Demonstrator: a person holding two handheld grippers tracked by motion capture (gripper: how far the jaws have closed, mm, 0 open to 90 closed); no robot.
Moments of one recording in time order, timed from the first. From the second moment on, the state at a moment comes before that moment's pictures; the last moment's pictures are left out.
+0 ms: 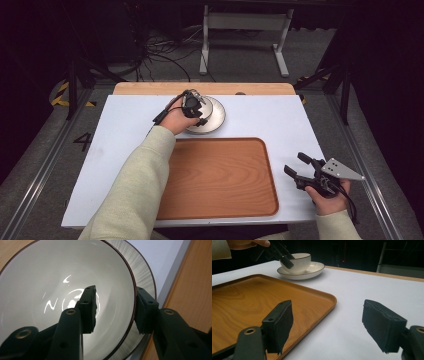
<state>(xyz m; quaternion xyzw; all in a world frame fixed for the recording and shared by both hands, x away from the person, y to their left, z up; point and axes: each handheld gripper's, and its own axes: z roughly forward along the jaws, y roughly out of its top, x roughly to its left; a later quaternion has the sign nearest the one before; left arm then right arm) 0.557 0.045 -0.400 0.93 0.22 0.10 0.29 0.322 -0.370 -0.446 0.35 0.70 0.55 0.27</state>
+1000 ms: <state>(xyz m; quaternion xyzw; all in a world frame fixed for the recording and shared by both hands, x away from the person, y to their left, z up) 0.553 0.031 -0.404 0.94 0.19 0.14 0.23 0.322 -0.370 -0.446 0.36 0.70 0.56 0.26</state>
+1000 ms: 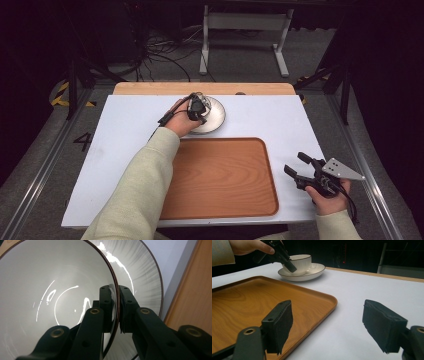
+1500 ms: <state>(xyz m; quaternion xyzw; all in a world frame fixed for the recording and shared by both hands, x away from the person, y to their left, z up) 0.549 0.043 -0.388 0.93 0.21 0.15 0.25 0.322 -0.370 -0.445 0.35 0.70 0.56 0.26</state>
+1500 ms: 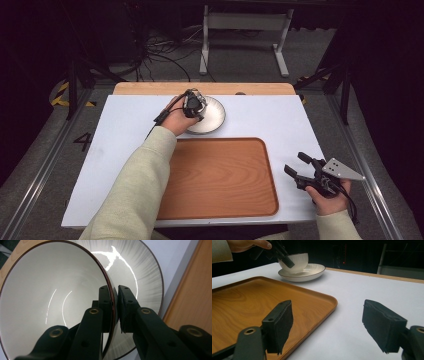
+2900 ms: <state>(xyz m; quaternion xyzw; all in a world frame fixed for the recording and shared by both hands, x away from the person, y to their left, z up) 0.476 0.048 -0.318 0.93 0.15 0.16 0.30 0.323 -0.368 -0.444 0.35 0.70 0.56 0.26</state>
